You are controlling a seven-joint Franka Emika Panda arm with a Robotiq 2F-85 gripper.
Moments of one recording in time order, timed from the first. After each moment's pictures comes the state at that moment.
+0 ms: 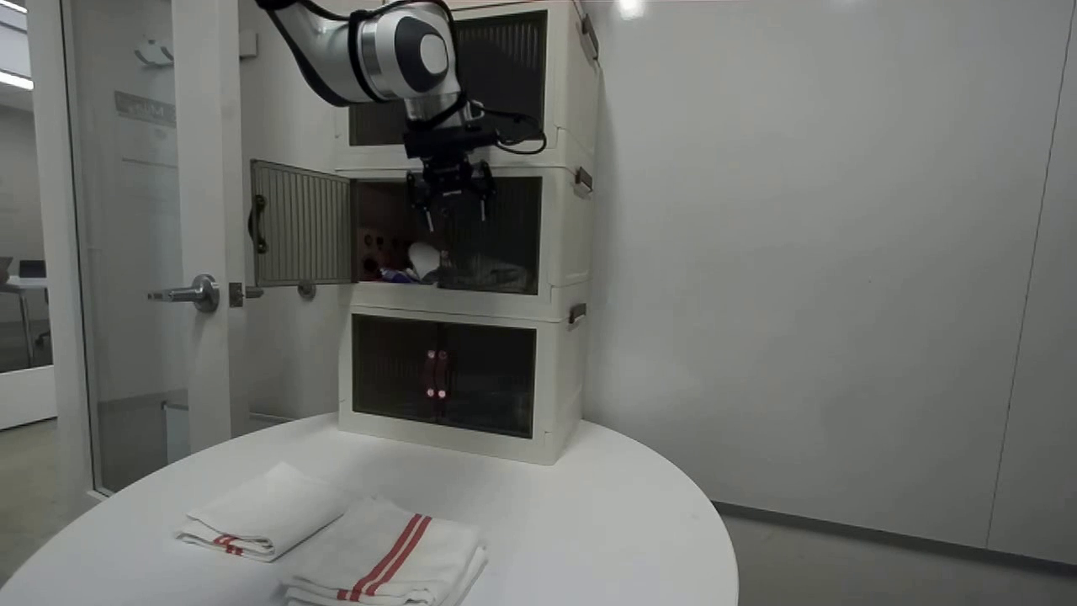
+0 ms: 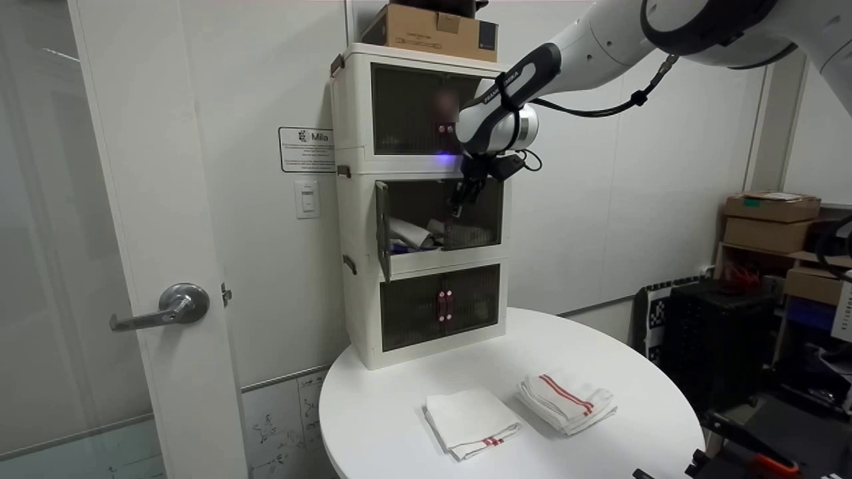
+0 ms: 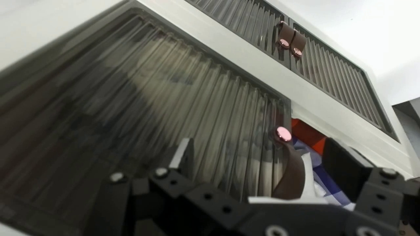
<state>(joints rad) -0.12 0.56 0.01 -1.44 -0.06 2.47 -0.50</state>
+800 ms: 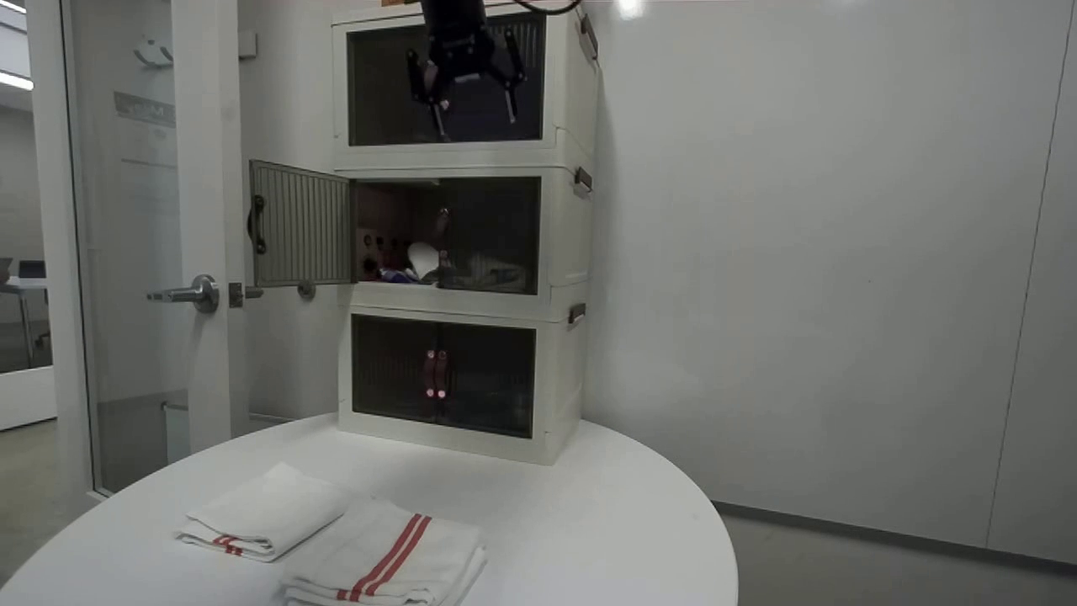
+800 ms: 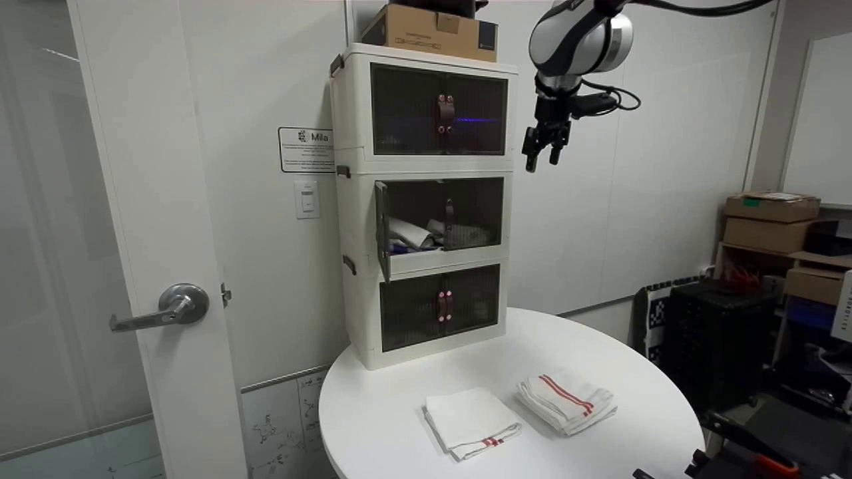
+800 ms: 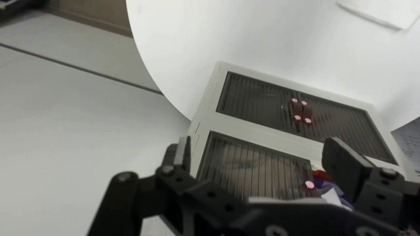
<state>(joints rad) -0.15 0.02 -0.11 -1.87 -0.12 2.24 -0.31</state>
